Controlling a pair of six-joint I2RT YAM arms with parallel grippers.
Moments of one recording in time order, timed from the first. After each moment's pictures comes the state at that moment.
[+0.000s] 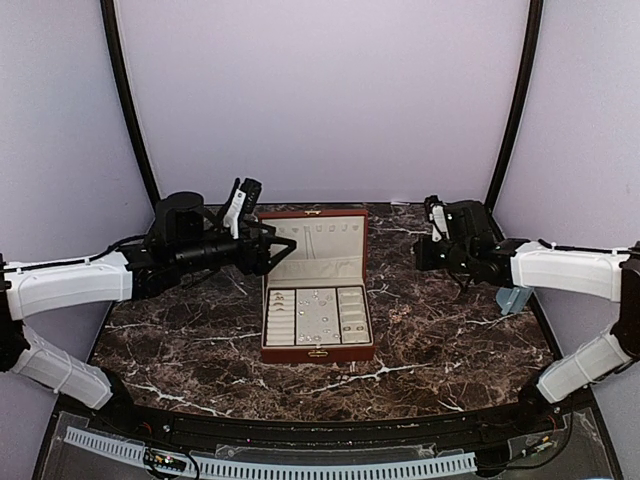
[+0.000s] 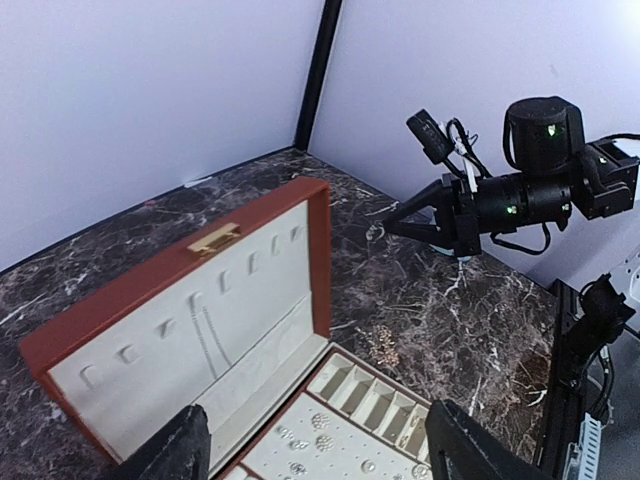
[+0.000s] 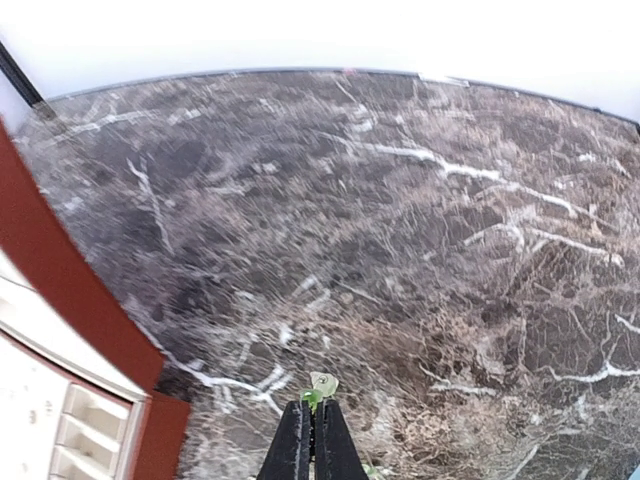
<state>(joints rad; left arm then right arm) -0.69 1.27 0.85 0.18 0.25 -0.16 0.57 1.41 0.83 -0.03 0.17 0.29</state>
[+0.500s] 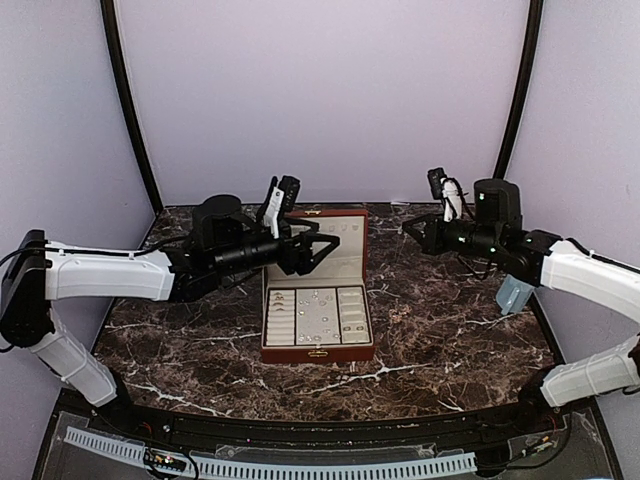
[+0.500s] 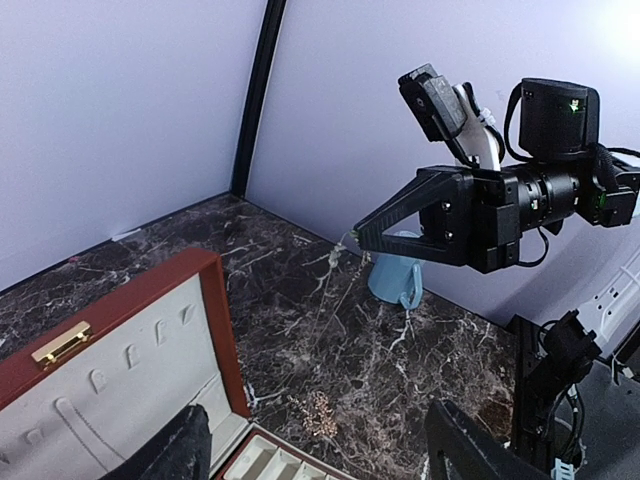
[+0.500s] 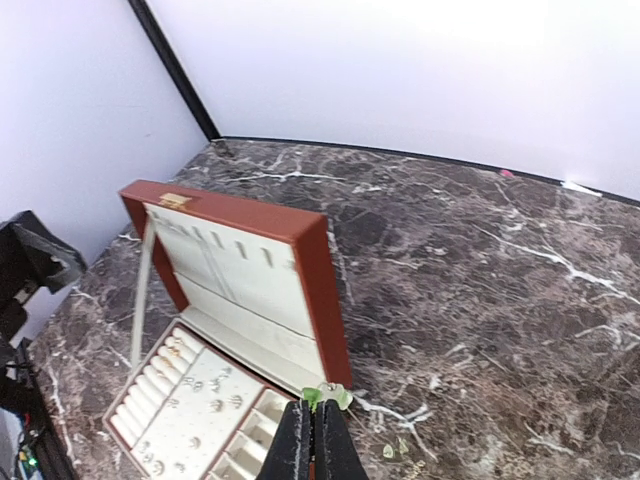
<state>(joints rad) -0.85 1.51 0.95 0.45 0.23 -0.22 0.57 1.19 0.86 -0.03 -0.18 0.27</state>
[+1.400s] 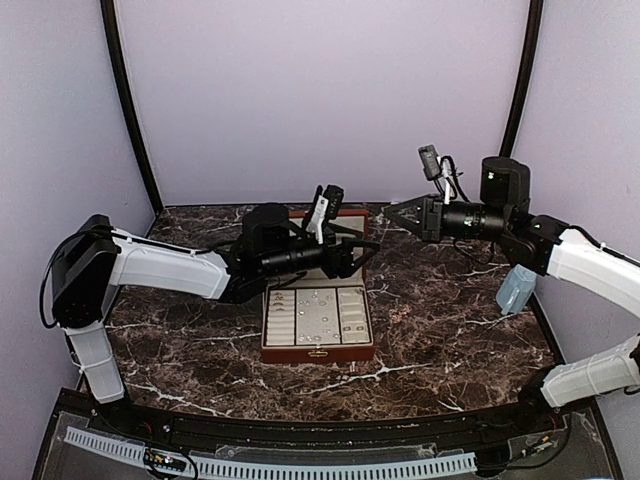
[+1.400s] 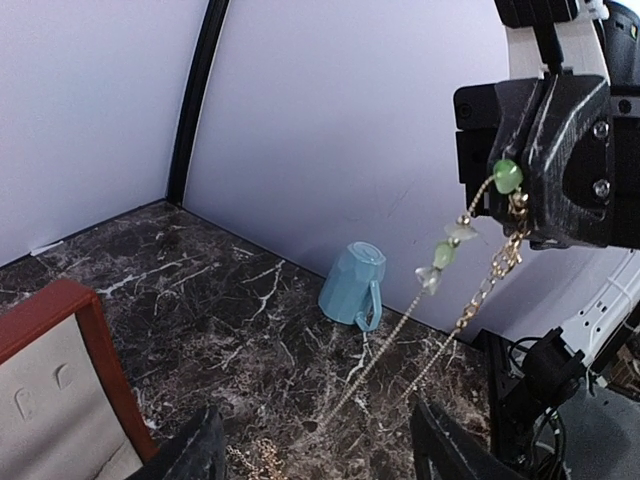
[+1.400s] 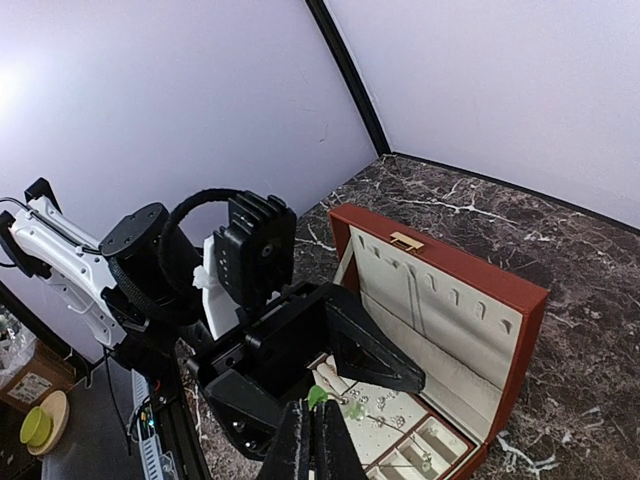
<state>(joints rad) -0.91 1.83 1.15 0.64 0.30 -0.30 0.61 1.18 0.99 -0.02 -0.54 0.33</state>
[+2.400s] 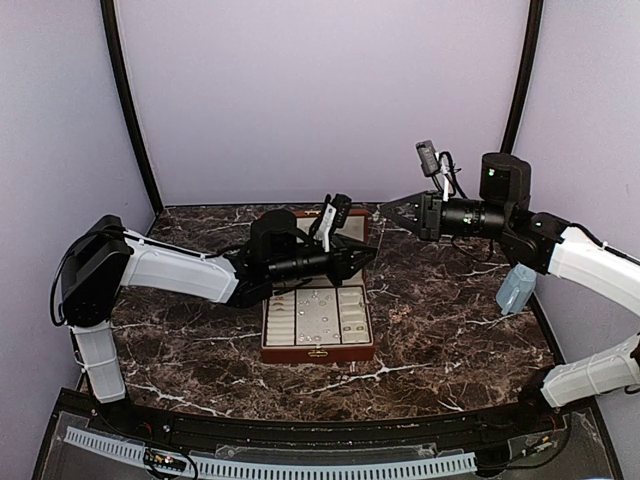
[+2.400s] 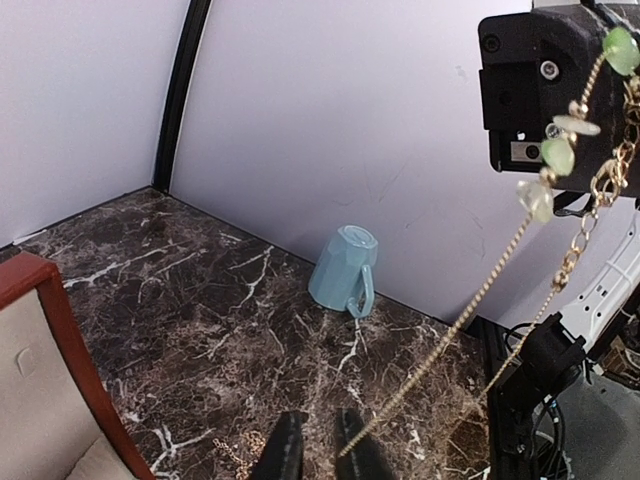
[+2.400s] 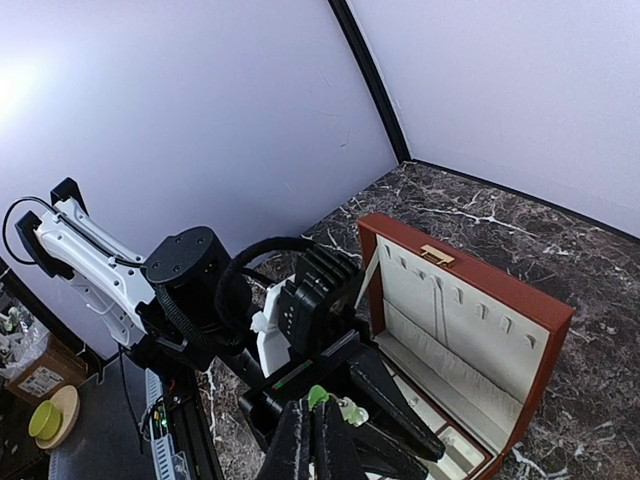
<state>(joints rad) -0.93 1.89 1.16 0.66 0.33 -0.29 0.64 1.17 1.02 -0.03 -0.56 0.33</state>
